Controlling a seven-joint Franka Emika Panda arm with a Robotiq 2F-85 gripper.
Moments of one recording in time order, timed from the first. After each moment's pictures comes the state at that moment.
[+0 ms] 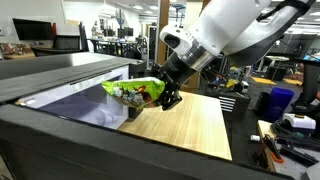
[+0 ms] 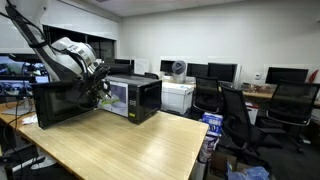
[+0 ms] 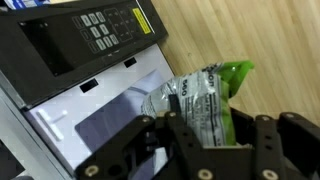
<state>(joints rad) 0.05 0.06 -0.04 -2.46 -1.64 3.11 0.49</state>
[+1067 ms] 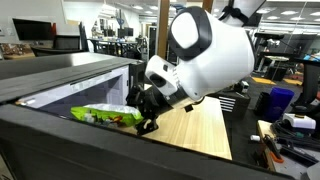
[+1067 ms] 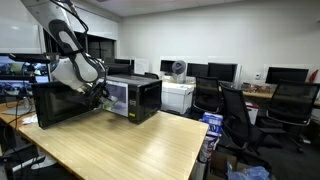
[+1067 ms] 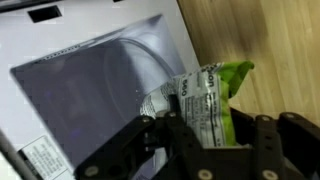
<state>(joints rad) 0.00 0.29 0.23 -2.25 -2.63 2.84 1.51</state>
